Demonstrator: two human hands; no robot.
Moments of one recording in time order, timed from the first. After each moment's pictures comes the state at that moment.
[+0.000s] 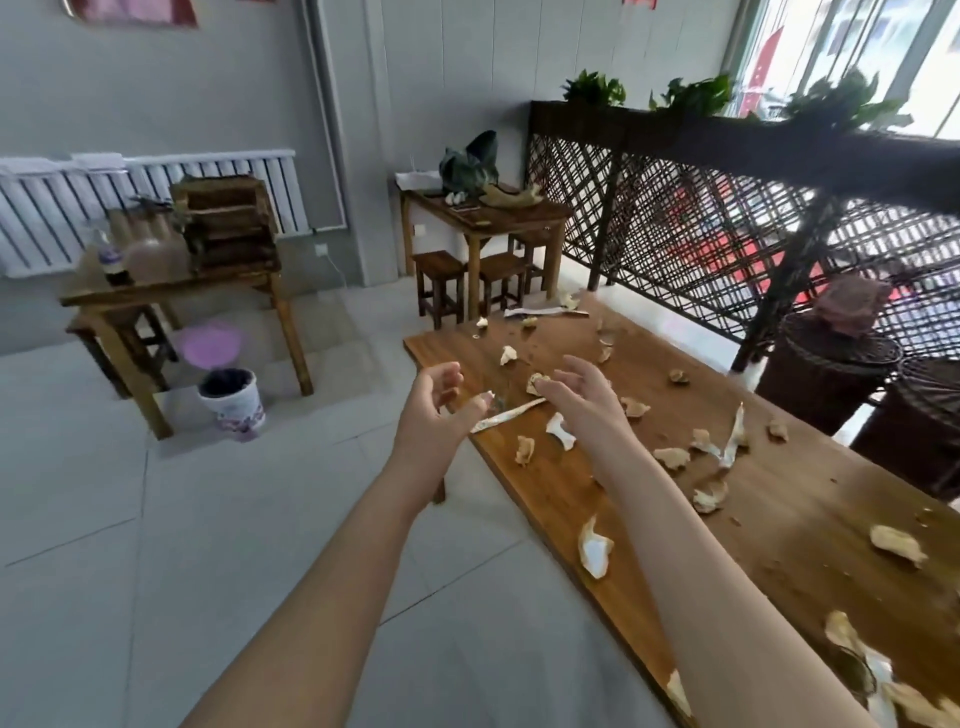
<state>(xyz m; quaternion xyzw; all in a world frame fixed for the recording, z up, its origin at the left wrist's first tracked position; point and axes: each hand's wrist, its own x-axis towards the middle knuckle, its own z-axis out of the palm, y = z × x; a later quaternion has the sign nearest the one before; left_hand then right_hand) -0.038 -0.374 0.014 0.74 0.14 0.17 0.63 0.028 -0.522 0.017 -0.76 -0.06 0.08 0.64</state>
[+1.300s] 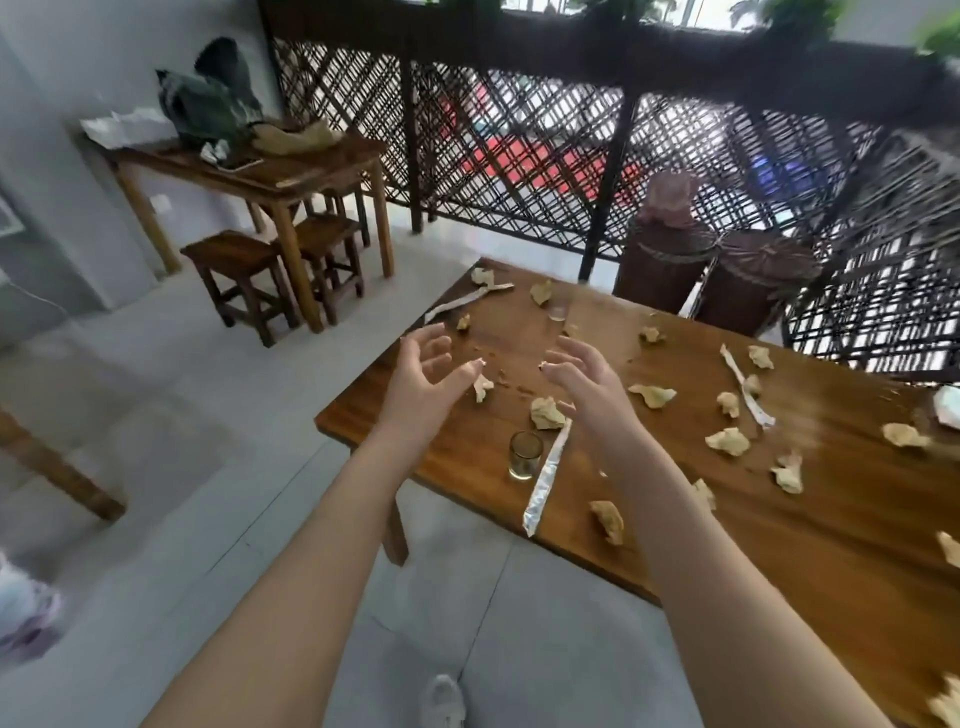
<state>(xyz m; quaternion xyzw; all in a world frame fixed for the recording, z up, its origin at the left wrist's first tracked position) 0.351 -0.124 -0.027 0.76 -0.07 -0.06 0.64 0.305 -0.297 -0.035 -0.73 0.16 -0.08 0.66</state>
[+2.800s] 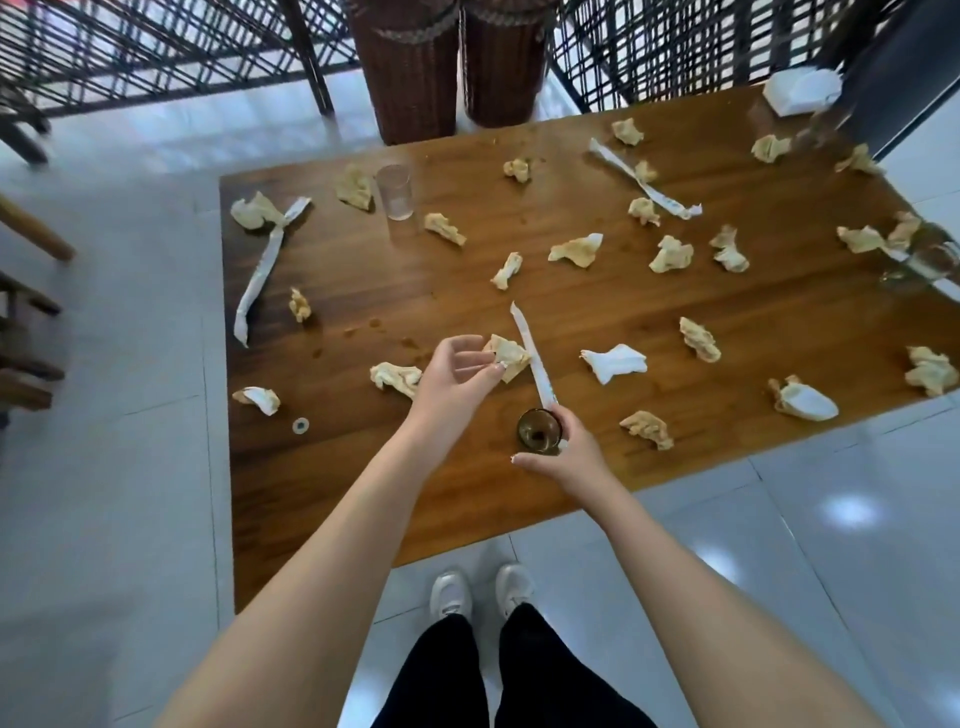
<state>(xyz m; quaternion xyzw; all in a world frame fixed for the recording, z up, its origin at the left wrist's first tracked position) 0.563 -0.222 -0.161 0.71 -0.26 -0.44 0.49 0.402 -0.277 -0.241 -0.62 0.54 -0.06 0.57</state>
